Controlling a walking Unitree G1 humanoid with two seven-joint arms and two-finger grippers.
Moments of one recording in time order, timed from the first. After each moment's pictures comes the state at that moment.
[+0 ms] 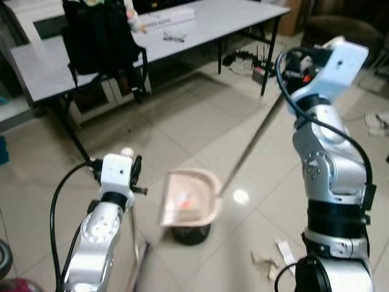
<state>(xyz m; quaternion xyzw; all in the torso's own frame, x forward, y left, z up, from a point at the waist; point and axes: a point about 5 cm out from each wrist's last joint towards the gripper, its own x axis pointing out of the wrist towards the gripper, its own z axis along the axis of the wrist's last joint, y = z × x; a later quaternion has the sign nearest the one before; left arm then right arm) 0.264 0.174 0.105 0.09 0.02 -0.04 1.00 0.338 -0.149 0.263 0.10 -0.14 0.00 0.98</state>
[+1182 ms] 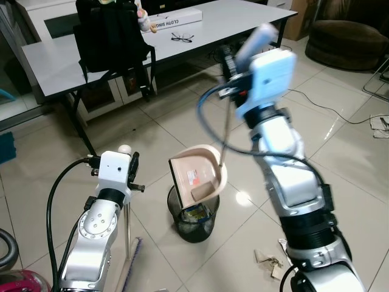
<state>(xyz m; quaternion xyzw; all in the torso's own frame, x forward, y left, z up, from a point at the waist) 0.267 0.180 0.108 0.11 0.01 -0.03 0.99 0.313 -0.060 0.260 -0.05 -0.28 0.19 0.94</state>
